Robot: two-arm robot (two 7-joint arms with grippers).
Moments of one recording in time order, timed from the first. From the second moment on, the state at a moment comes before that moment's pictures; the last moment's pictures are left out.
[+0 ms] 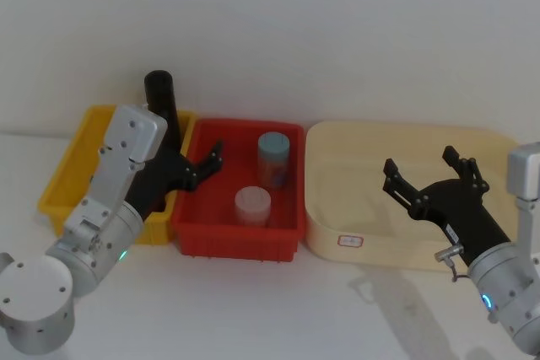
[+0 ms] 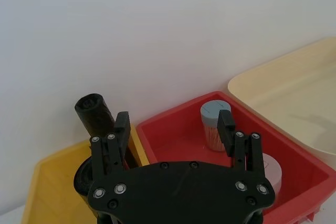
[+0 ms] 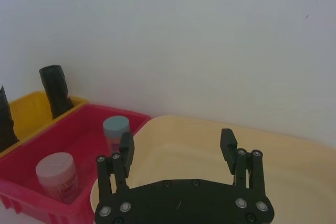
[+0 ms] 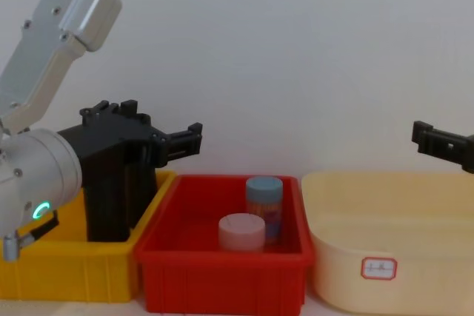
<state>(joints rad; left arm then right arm) -0.24 0.38 0.45 -1.63 -0.20 0.01 -0.01 -0.01 0.34 -0.23 -1.77 0.29 0.03 0.07</state>
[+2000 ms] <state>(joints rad) -0.16 0.52 0.19 -1.94 -0.38 0.41 -0.13 0.24 0.34 -0.31 -1.73 0.38 0.24 0.27</state>
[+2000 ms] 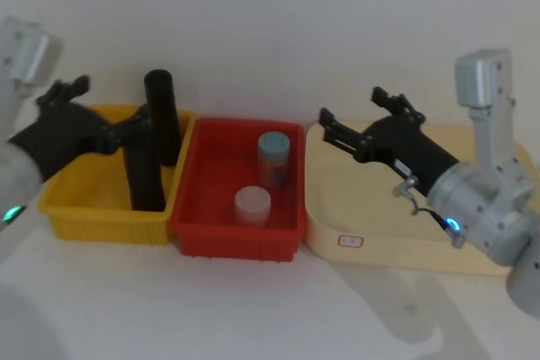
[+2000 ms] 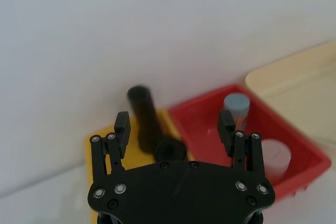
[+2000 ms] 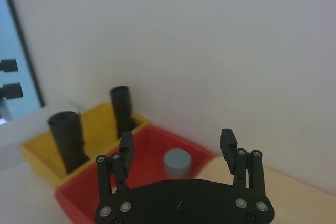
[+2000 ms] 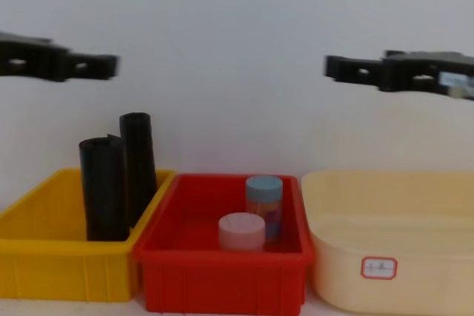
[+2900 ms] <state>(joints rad) -0.09 0.57 0.10 -1.75 -0.48 0.26 -0.35 0.41 0.28 -0.43 -1.66 0.40 0.38 0.32</state>
